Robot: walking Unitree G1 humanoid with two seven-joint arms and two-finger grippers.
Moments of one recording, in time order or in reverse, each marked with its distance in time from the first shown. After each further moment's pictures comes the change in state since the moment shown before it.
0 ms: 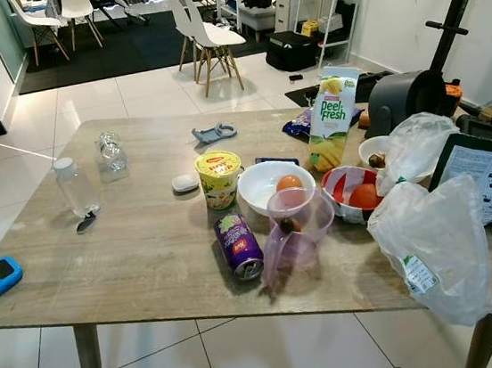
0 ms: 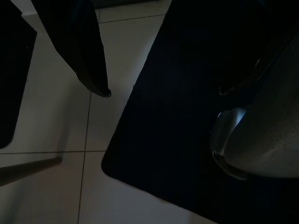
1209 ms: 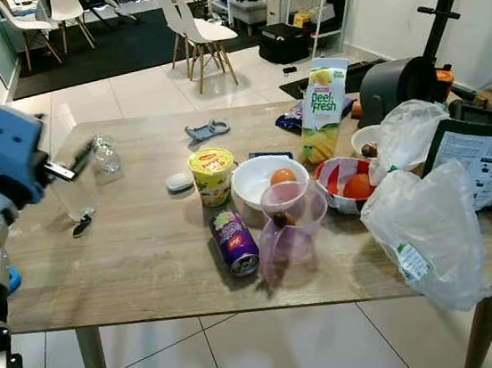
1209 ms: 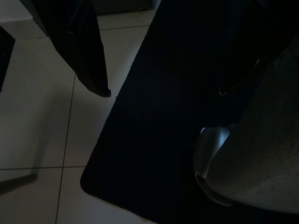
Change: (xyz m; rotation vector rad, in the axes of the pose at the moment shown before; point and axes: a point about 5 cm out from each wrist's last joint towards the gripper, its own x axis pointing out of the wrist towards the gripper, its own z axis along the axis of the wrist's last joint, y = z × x) left arm -0.091 -0.171 0.172 0.127 -0.694 -1.443; right arm 0.000 0.008 -0.011 -0.006 0.033 0.017
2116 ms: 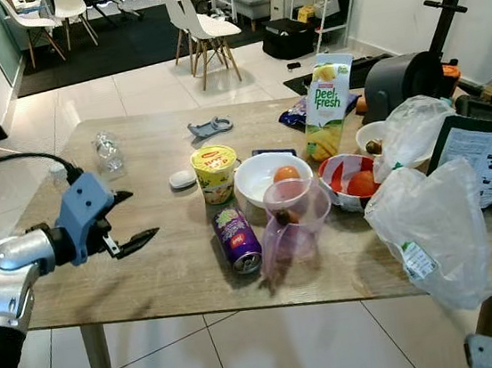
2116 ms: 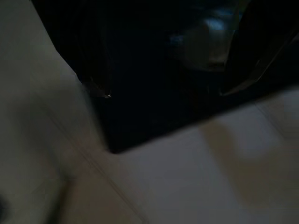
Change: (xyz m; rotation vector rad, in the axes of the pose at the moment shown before) left arm -0.020 -0.075 -0.025 -0.119 0.139 -0.491; right arm -0.020 -0.081 0.020 0.753 -0.341 -0.063
